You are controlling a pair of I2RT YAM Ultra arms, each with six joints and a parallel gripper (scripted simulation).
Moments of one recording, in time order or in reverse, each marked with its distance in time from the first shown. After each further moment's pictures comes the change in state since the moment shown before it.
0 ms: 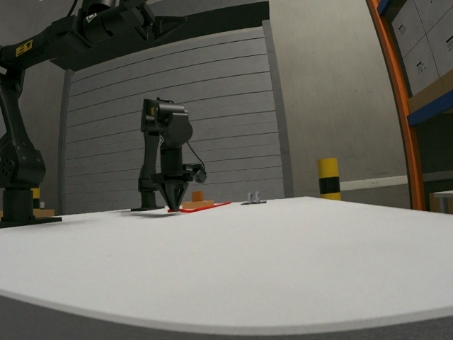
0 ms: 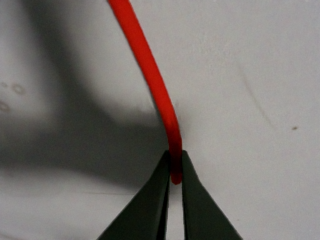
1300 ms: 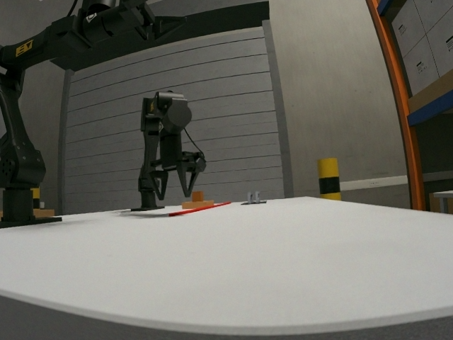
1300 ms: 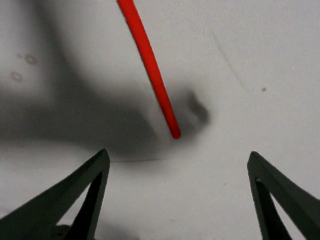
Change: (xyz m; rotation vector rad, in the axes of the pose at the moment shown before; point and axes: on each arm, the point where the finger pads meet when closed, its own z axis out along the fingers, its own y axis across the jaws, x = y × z) left arm 0.006 -0.007 -0.034 0.024 0.014 0.004; right arm 0.000 0.000 0.000 0.000 0.000 0.000
